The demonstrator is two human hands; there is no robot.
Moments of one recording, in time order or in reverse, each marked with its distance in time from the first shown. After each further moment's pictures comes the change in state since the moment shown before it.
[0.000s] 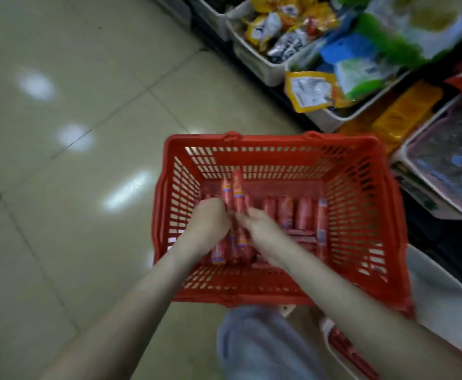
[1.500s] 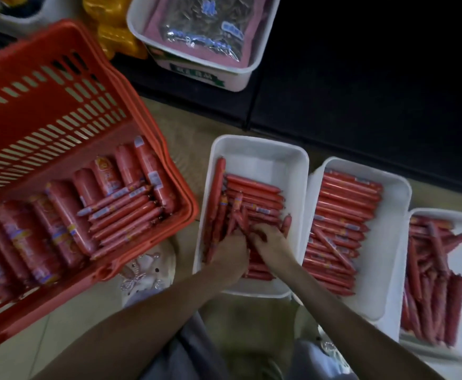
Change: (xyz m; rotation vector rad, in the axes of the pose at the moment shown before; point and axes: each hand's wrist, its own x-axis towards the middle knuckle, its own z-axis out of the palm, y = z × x) left_hand -0.068 0.122 0.393 0.514 -0.465 0.458; right_hand -0.149 0.302 -0.255 -0.248 0.651 0.248
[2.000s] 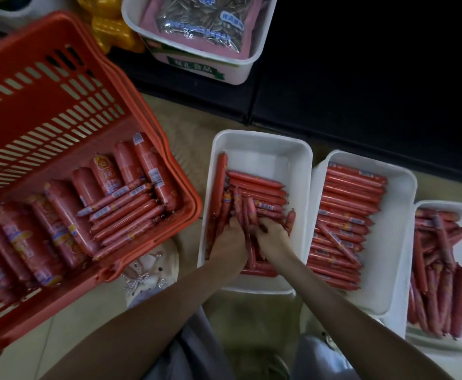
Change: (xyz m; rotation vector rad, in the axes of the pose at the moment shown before) left_hand -0.001 -0.003 -0.009 -0.113 0.093 -0.066; right_hand 0.005 -0.013 0.006 0.209 0.041 0.107
